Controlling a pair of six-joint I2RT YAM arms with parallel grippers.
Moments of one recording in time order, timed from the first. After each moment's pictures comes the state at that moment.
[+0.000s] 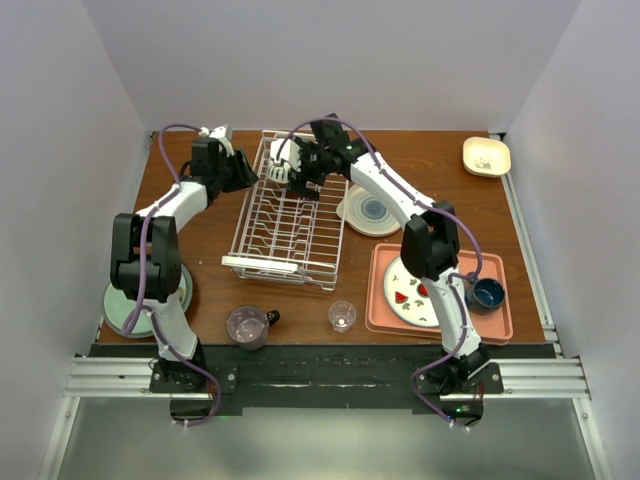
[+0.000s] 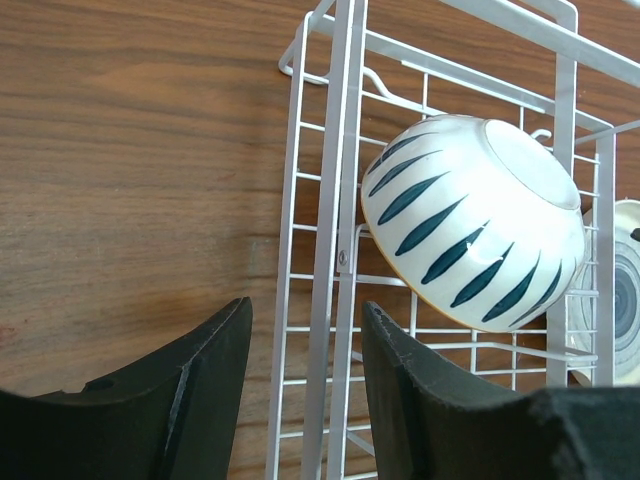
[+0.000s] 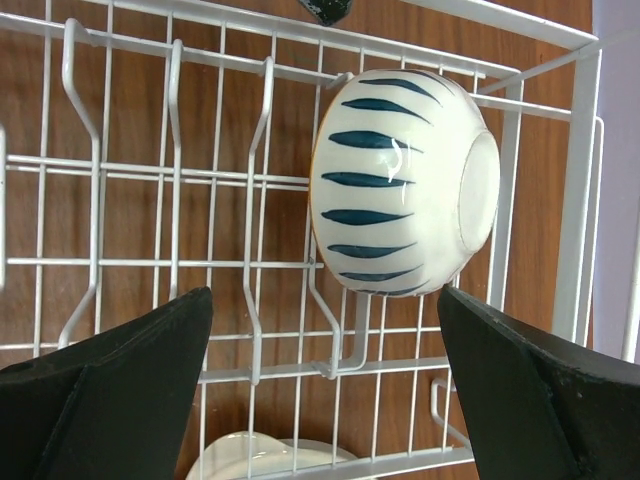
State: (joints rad) left arm -0.07 1.86 1.29 -0.04 0.23 -0.36; right arm 0.58 2.34 2.26 -0.71 -0.41 -0.88
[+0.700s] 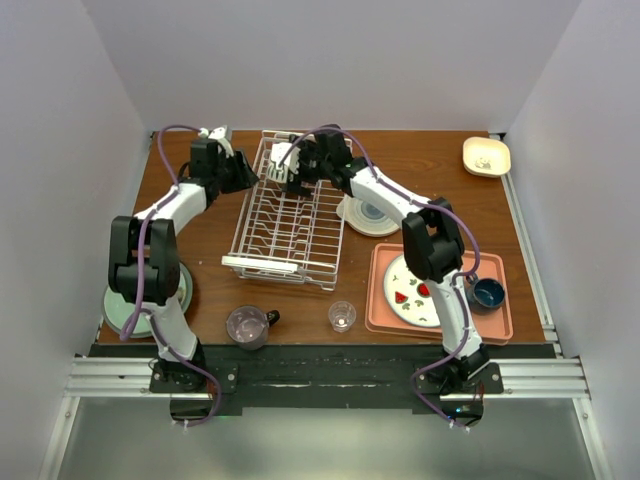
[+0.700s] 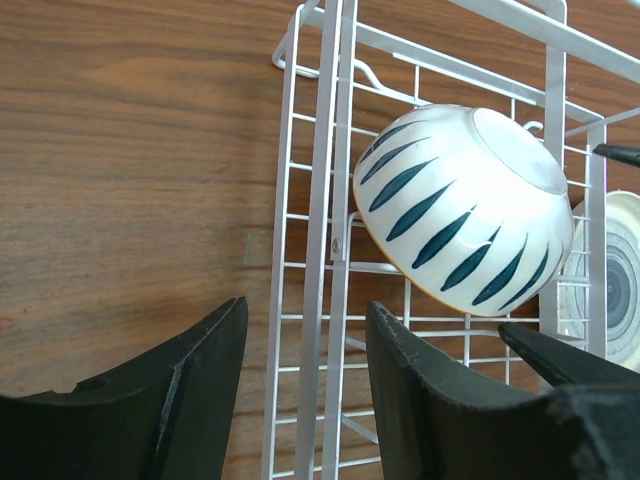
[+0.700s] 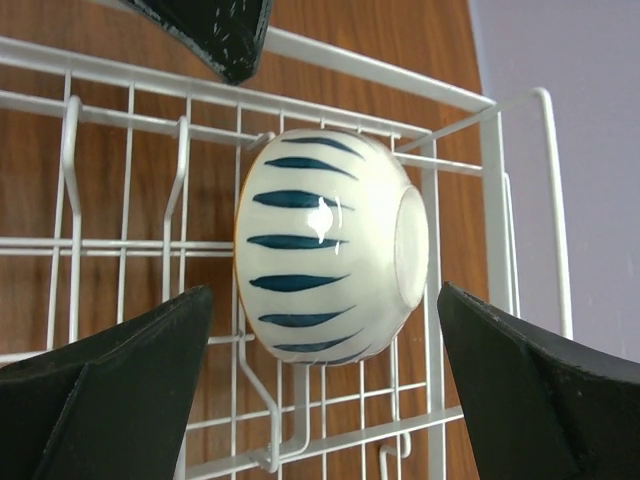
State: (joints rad) left arm -0.07 1.84 1.27 -0.05 0.24 -0.35; right arm 0.58 2.30 1.98 -0.21 -0.42 -0.87
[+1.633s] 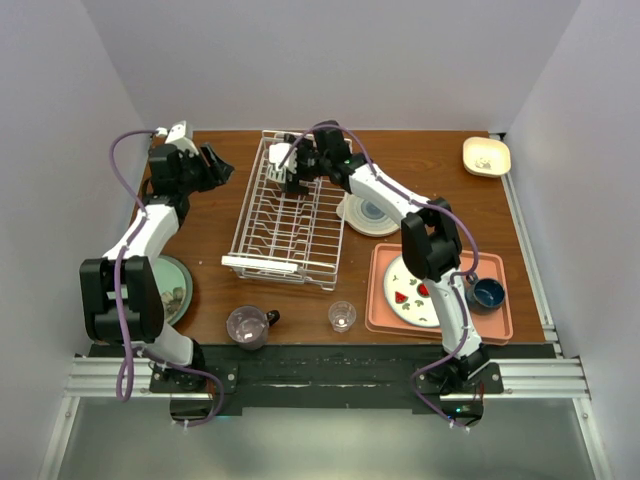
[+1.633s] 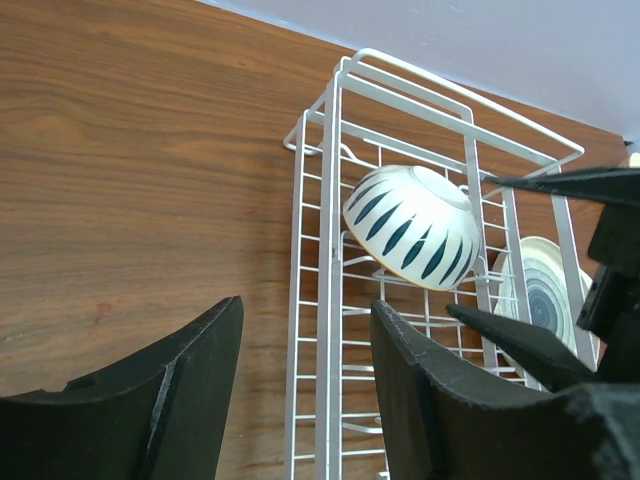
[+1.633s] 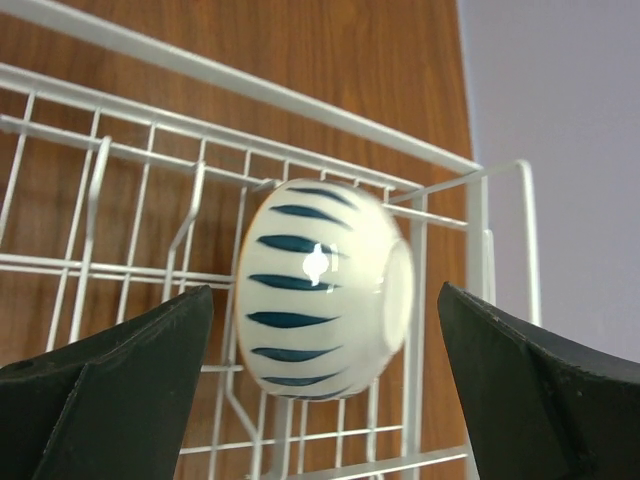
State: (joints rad) left arm 0.06 1.55 1.07 0.10 0.33 -0.39; right arm 0.58 2.32 2.05 -0.24 -0.52 -0.94
